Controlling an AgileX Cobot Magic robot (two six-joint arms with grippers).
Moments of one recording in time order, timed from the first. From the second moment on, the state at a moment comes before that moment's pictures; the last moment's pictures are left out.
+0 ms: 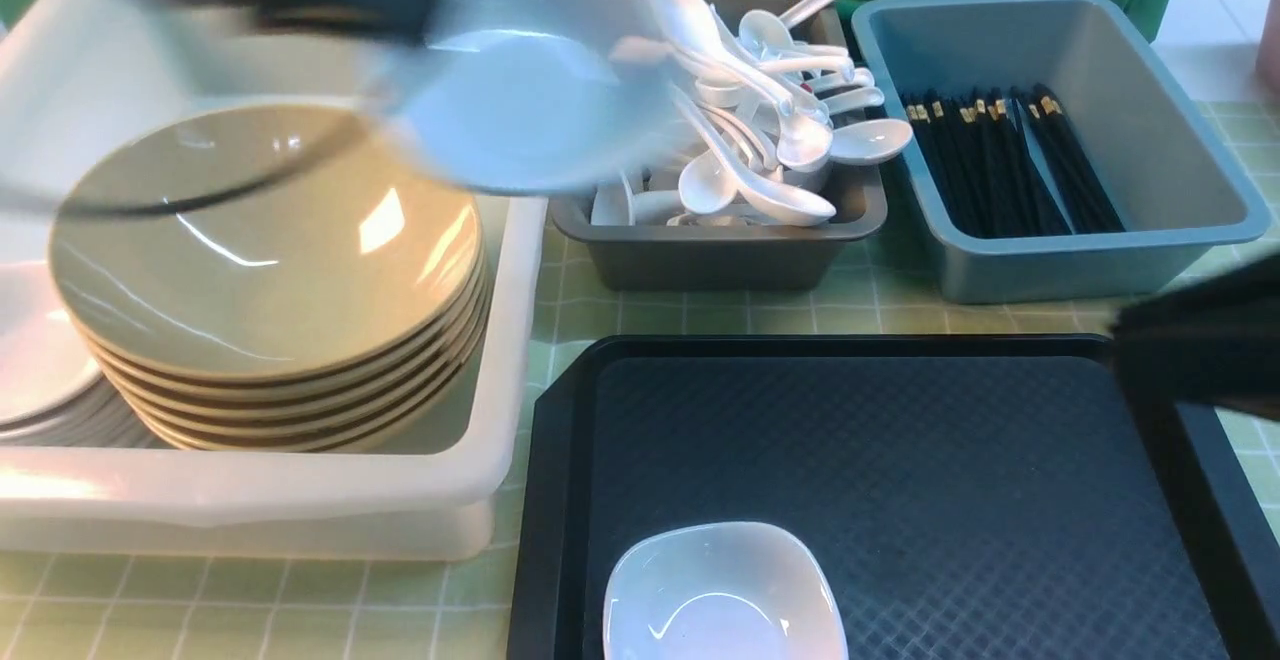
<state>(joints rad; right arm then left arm) 0.38 0.91 -1.10 0.62 0.92 -0.71 0.13 1.37 -1.47 -0.69 1.24 0.37</state>
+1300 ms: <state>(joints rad) 0.56 1.11 -1.11 0.76 0.86 -0.85 0.66 1.48 -1.13 -0.26 0.92 -0.12</state>
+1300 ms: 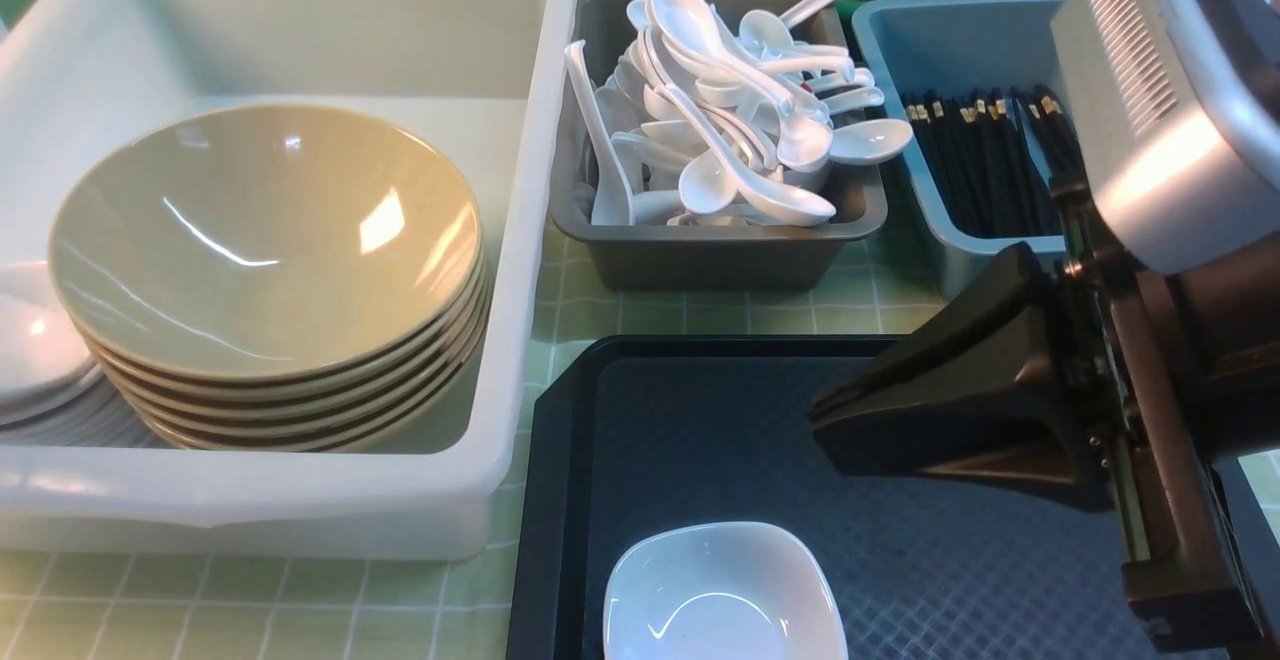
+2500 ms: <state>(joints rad) 0.56 0.82 -1.11 0.28 1.02 -0.34 -0.48 1.38 -1.25 -0.42 1.13 0.44</state>
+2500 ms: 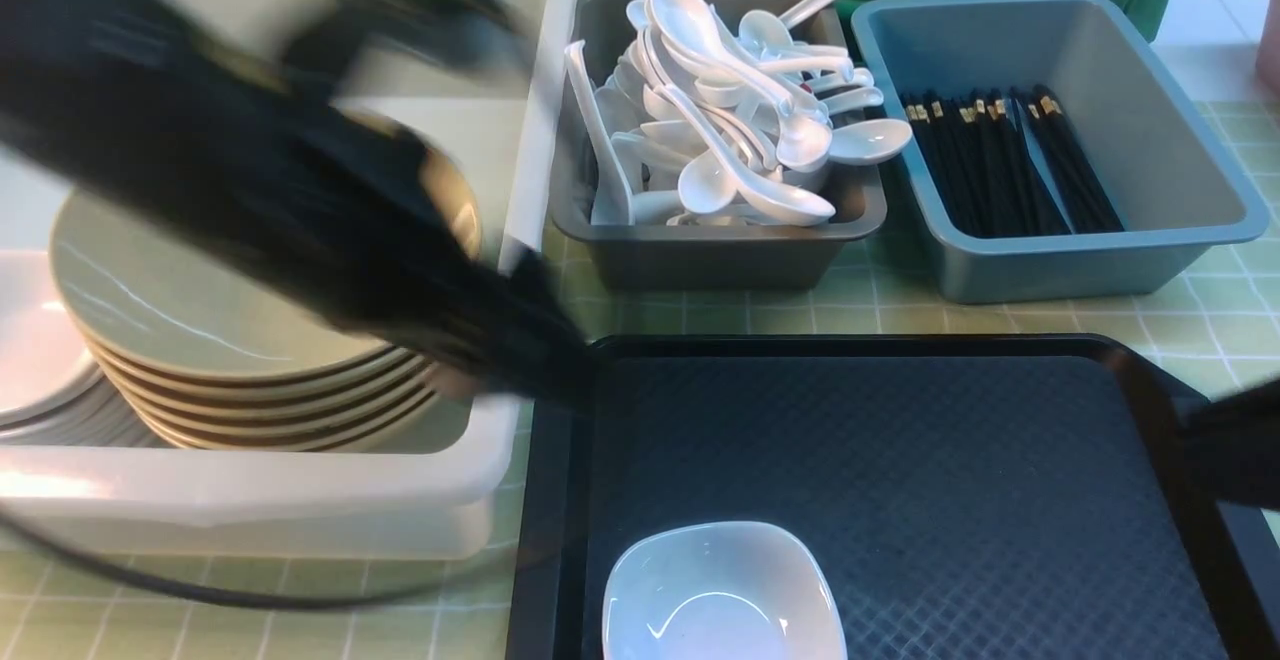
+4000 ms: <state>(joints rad) 0.56 0.71 -1.00 0.28 1.07 -0.31 -0.71 2.05 -1.58 -0.32 1.22 0.74</state>
